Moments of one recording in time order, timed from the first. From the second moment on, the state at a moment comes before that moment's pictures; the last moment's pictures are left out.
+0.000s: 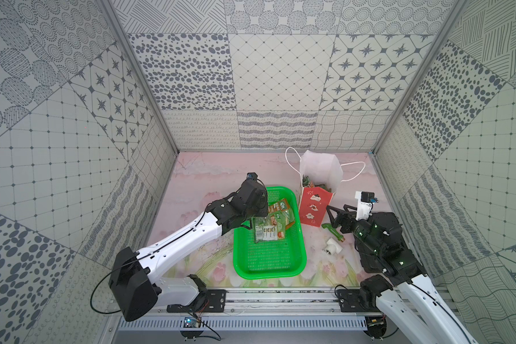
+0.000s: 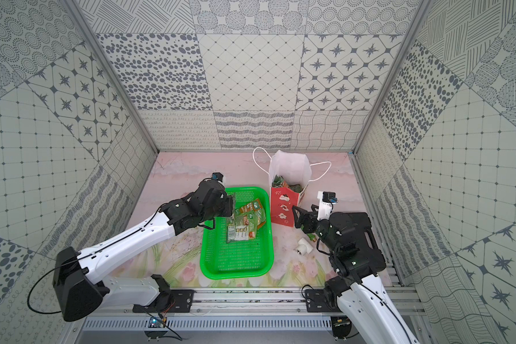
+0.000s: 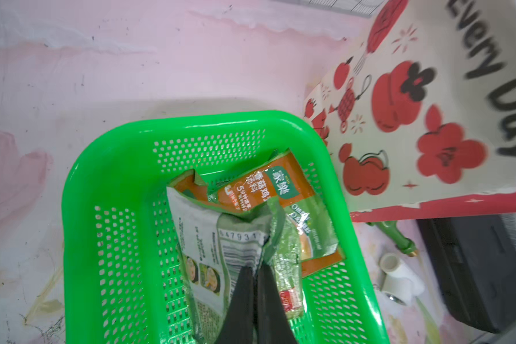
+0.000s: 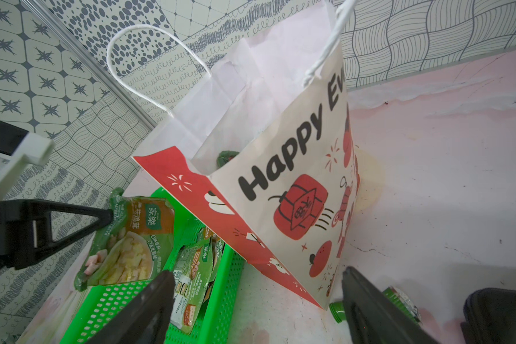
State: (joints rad) left arm -0.72 1.29 1.13 -0.56 -0.19 -0.58; right arm 0.35 0.53 0.52 -0.28 -0.09 0.41
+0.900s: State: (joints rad) left arm -0.81 1.46 1.74 -0.53 0.11 -0.60; right arm 0.35 0.50 0.51 -0.28 -0.08 0.41
